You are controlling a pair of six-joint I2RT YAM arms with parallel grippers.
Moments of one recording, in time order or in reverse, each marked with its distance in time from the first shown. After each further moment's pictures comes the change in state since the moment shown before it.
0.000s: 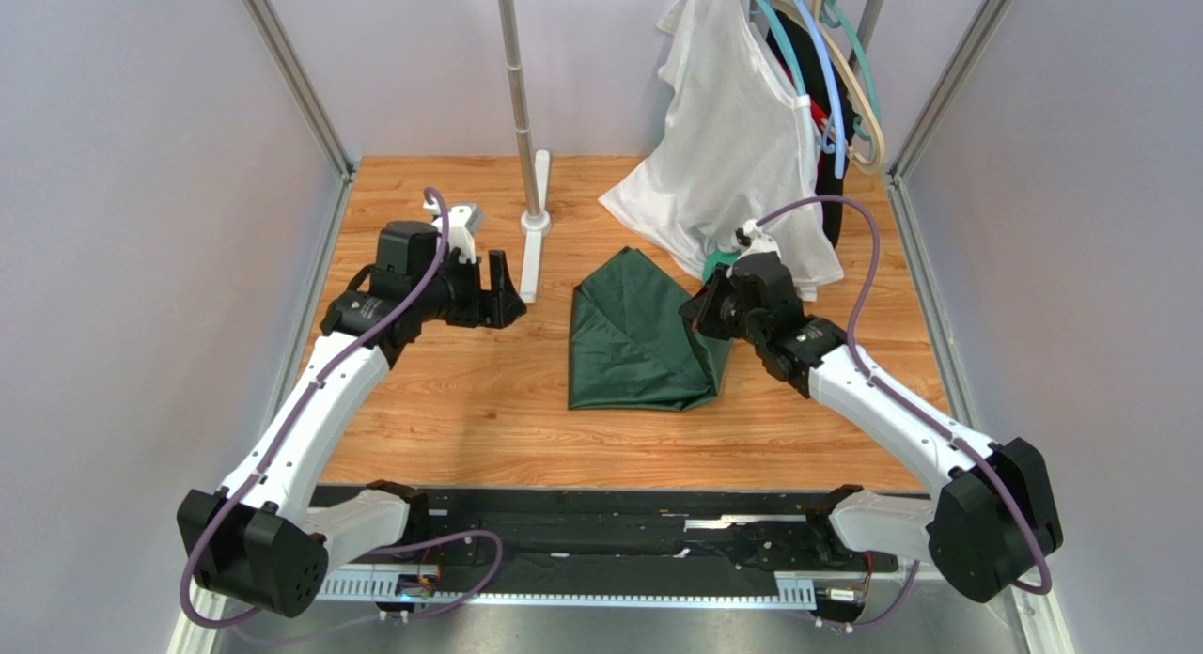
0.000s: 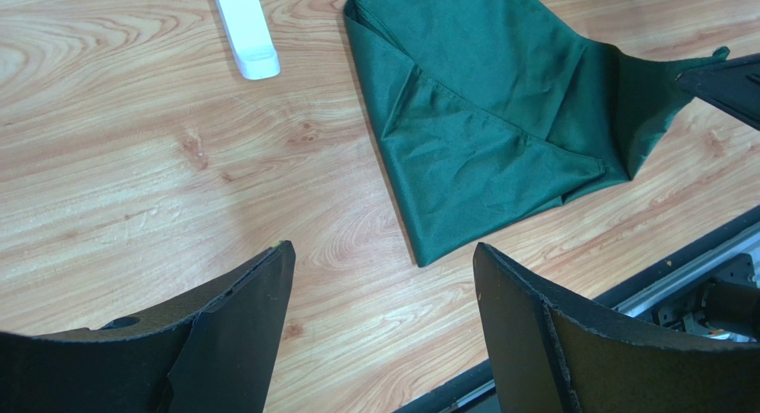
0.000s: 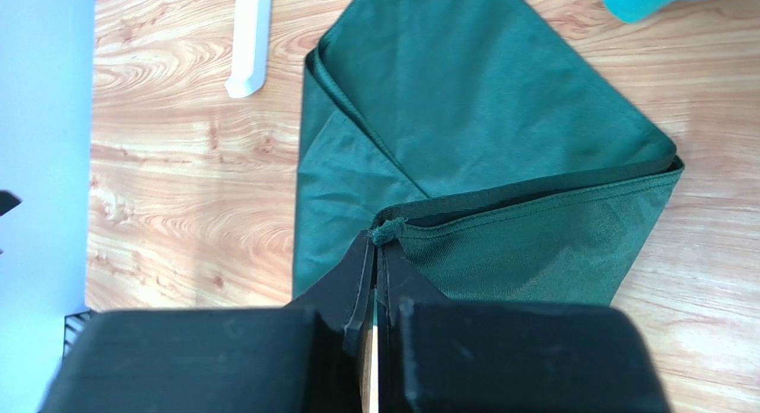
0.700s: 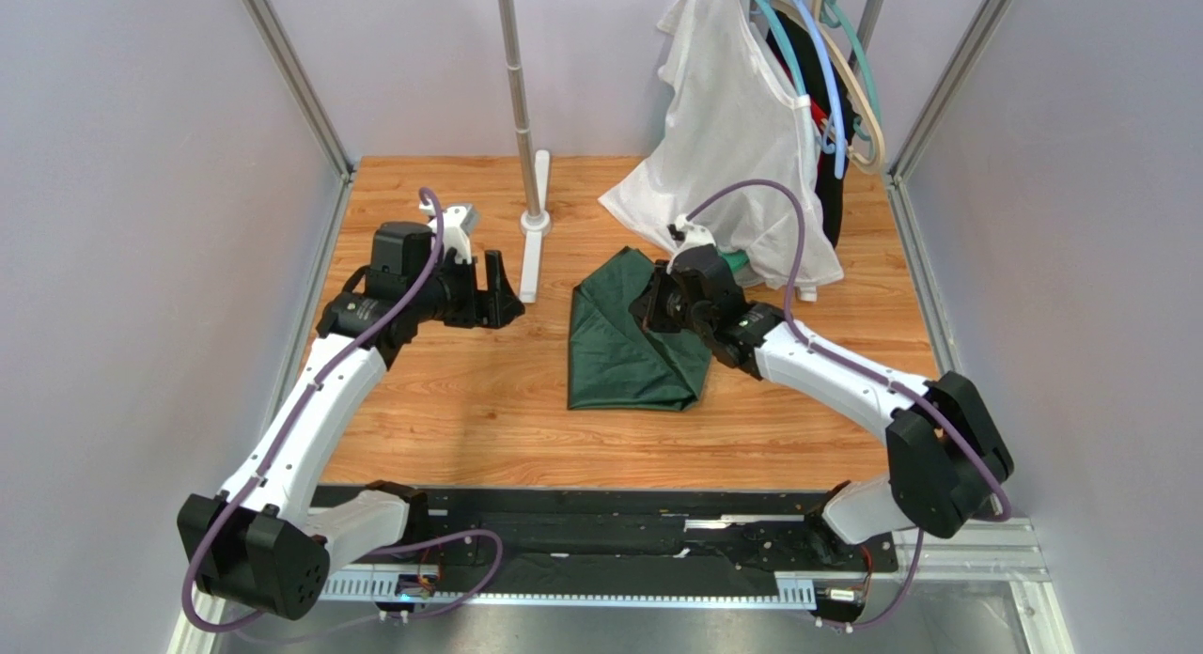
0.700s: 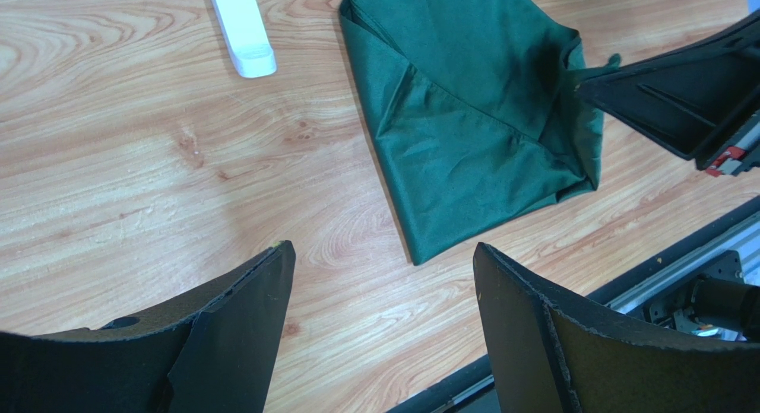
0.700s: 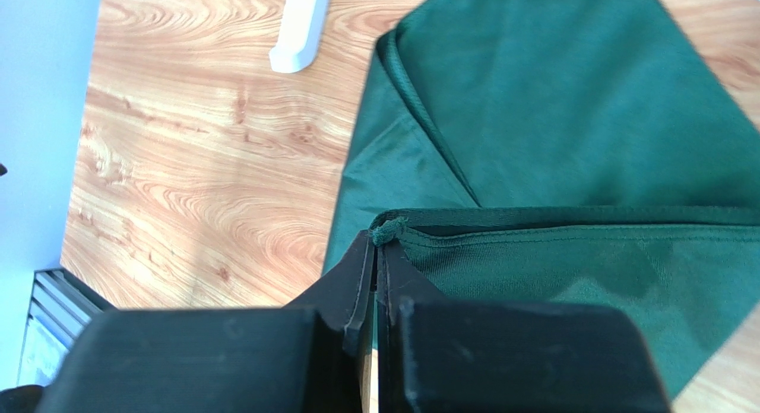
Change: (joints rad) left arm 0.026 -0.008 -0.007 0.000 0.034 -0.001; right arm 0.136 0.219 0.105 0.125 0.005 -0.061
